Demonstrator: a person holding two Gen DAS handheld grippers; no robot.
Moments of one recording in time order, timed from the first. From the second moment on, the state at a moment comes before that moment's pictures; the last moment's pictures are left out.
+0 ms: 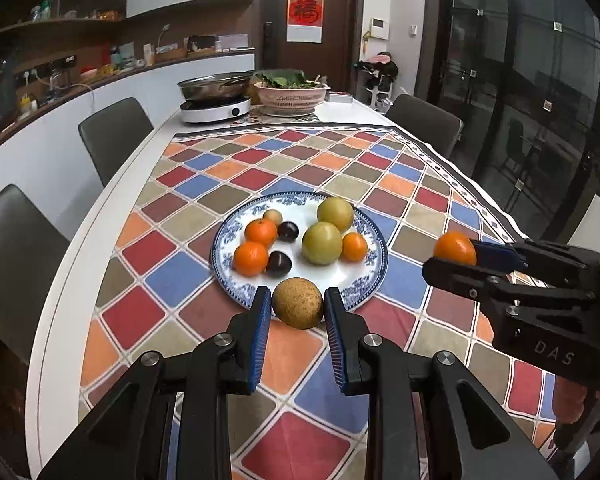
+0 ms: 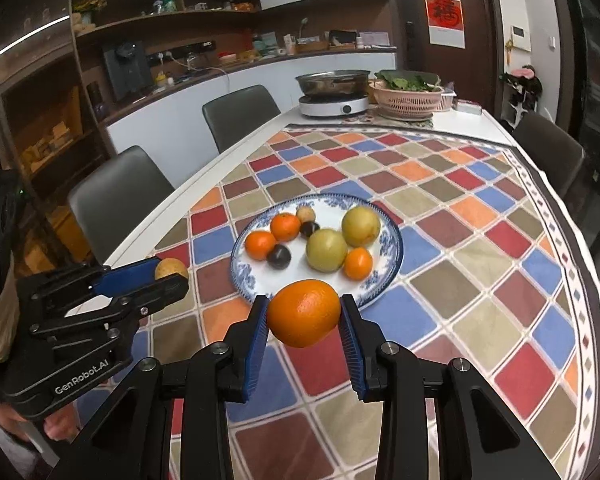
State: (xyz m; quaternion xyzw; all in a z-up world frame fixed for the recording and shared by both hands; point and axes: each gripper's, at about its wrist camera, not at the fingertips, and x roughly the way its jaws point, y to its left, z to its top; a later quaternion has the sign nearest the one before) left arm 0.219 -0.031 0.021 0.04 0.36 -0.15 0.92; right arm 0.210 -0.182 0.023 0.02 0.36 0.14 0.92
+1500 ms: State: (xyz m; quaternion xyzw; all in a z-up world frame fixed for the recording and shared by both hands) left arm 0.351 -0.047 -0.032 0.11 0.40 -0.21 0.89; right arm 0.321 -0.173 -0.051 0.03 0.45 0.15 0.88
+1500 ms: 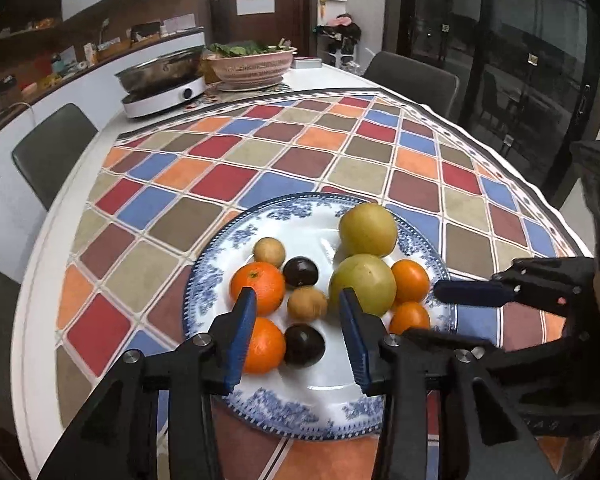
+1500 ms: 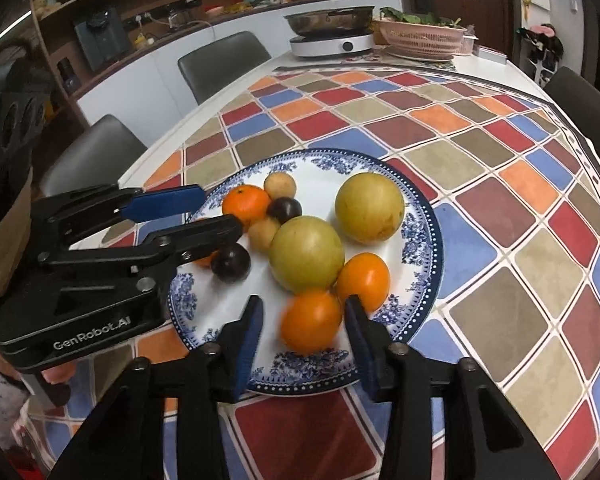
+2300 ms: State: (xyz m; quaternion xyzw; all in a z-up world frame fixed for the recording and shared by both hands) left arm 0.207 -0.024 0.047 0.07 0.31 -0.09 0.94; right arm 0.200 -0.201 0.039 0.03 0.33 0.07 0.94
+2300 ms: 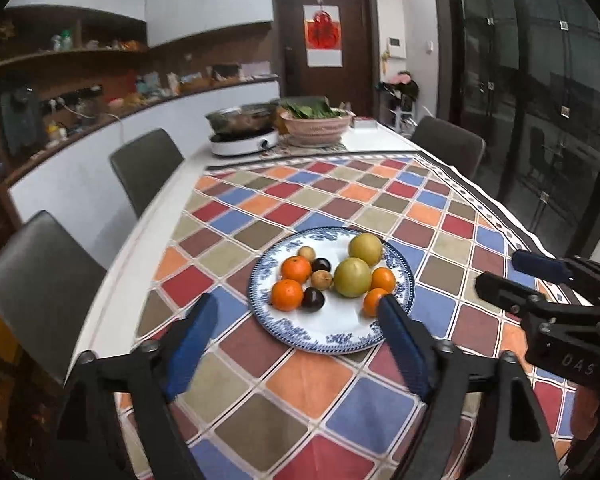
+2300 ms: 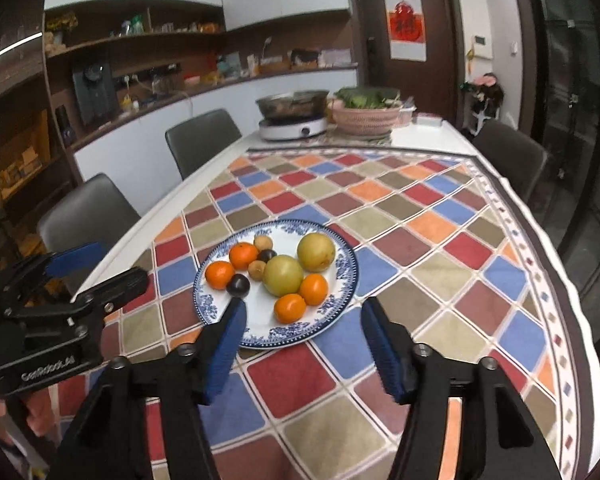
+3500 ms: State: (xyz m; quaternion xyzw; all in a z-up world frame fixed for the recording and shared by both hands) left arm 0.056 -0.016 0.078 0.06 0.25 -0.06 0.97; right arm 0.049 -0.201 0.064 0.00 0.28 0.04 0.96
